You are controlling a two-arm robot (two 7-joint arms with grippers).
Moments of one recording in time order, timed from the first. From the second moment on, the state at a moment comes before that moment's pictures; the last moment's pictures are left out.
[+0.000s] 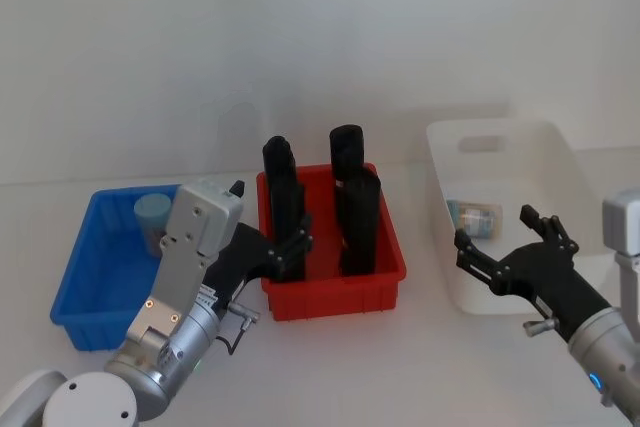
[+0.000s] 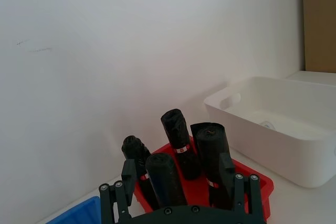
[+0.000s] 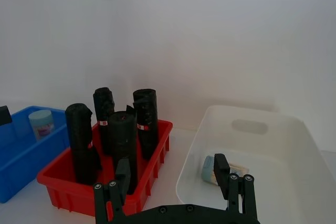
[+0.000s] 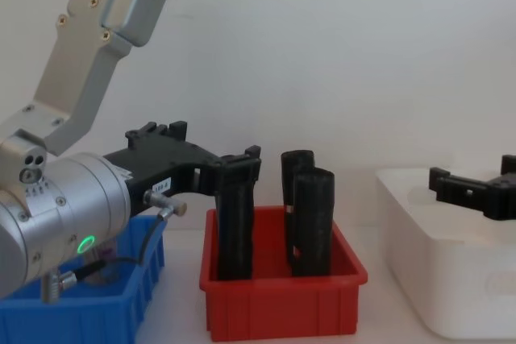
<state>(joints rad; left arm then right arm) -0.24 0.38 0.45 -1.63 -0.20 0.01 -0.01 0.04 0.31 -0.23 -1.70 0.26 0.04 0.10</state>
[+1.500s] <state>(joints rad) -0.24 0.38 0.45 -1.63 -0.20 0.01 -0.01 0.55 0.06 -0.32 -0.94 0.08 -0.11 0.37</state>
